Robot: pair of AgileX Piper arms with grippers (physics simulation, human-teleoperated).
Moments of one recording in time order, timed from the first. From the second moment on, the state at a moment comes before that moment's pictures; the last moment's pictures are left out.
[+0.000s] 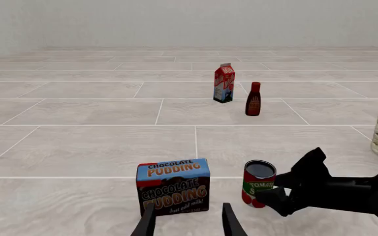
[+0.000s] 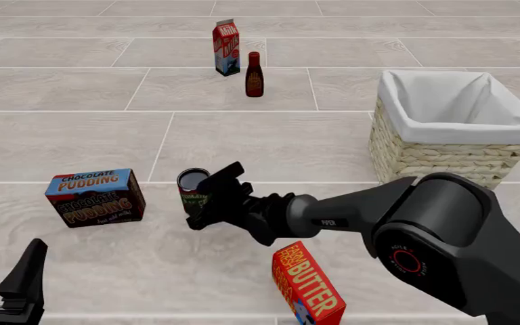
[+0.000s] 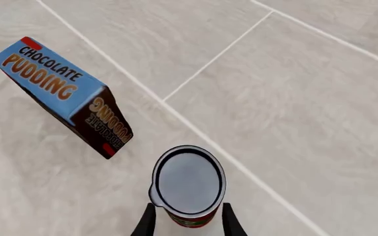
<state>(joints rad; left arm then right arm) 0.00 0.00 0.00 0.00 0.00 0.79 2.25 -1.37 -0.29 0.05</state>
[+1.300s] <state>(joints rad) 0.00 0.00 0.00 0.00 0.00 0.79 2.29 -1.43 -0.27 0.04</state>
